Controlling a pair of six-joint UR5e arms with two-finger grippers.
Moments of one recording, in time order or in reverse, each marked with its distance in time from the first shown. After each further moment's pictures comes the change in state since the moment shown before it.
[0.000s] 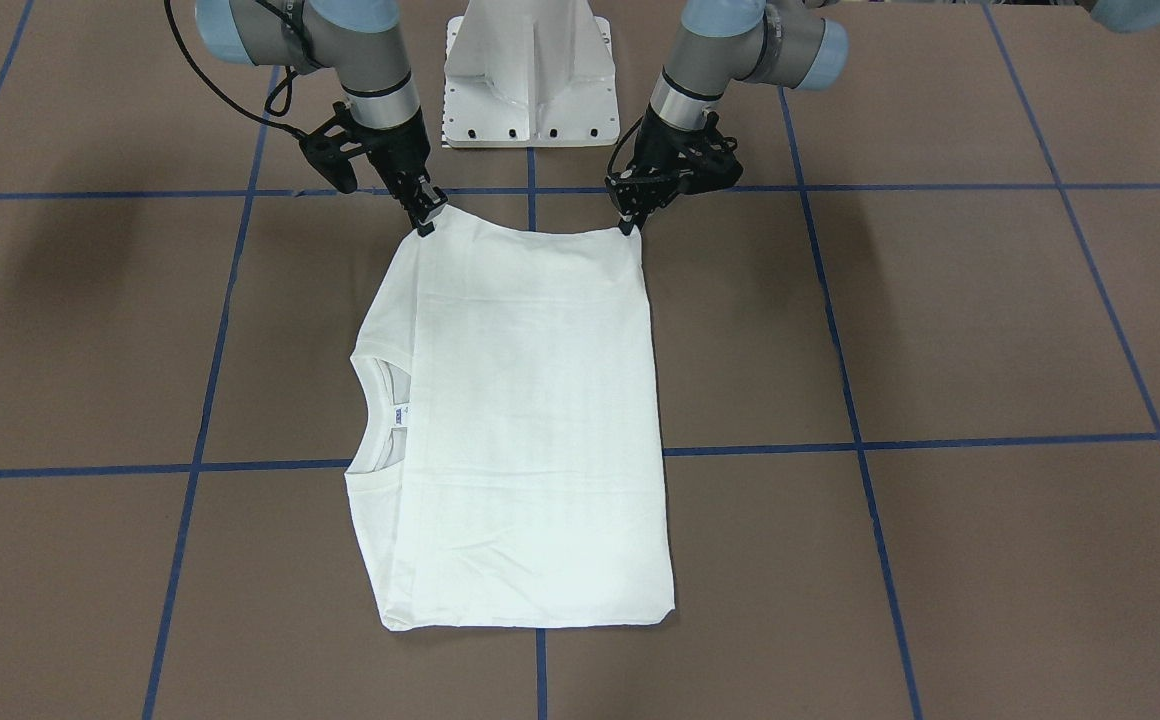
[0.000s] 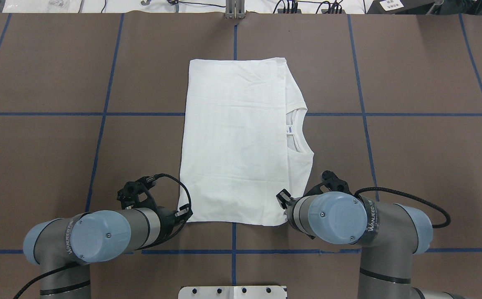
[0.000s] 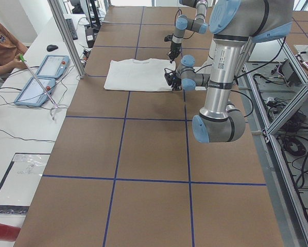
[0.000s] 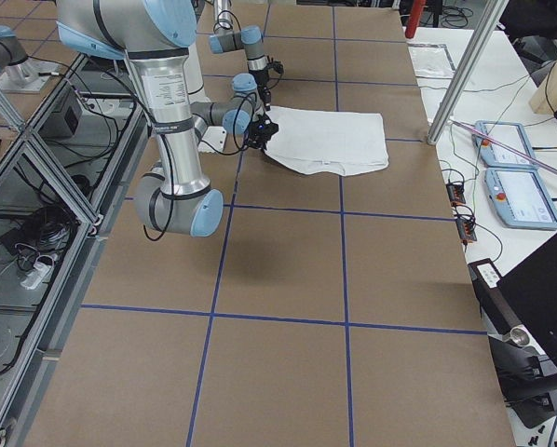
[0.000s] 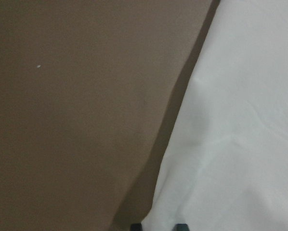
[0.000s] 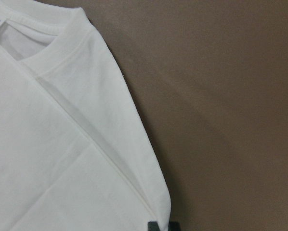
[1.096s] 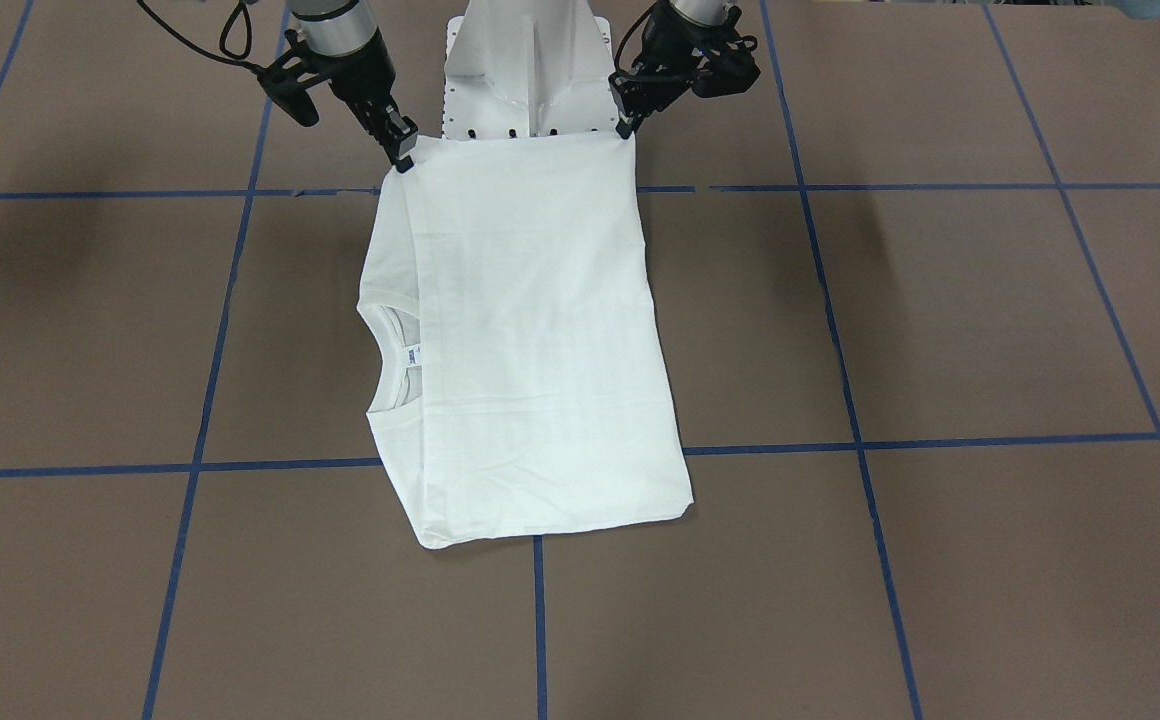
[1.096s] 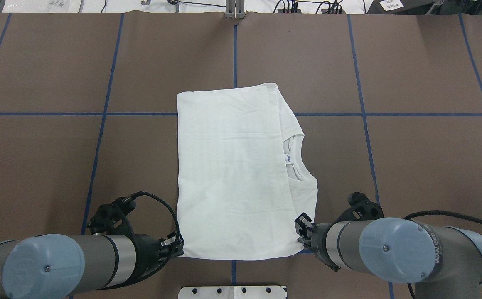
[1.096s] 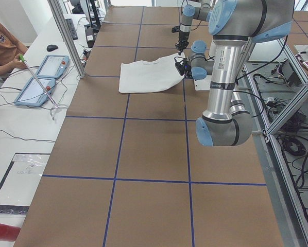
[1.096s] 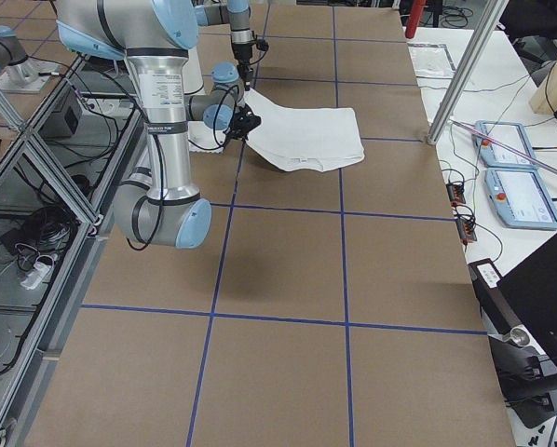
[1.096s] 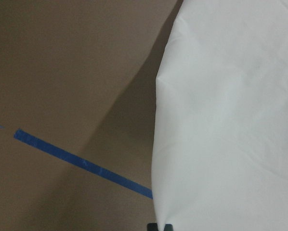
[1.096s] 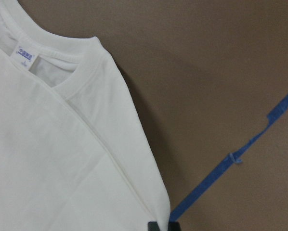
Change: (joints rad) left arm 0.083 0.077 -0.316 0.149 -0.068 -0.154; right arm -0.089 -0.160 0.261 0.007 0.023 0.077
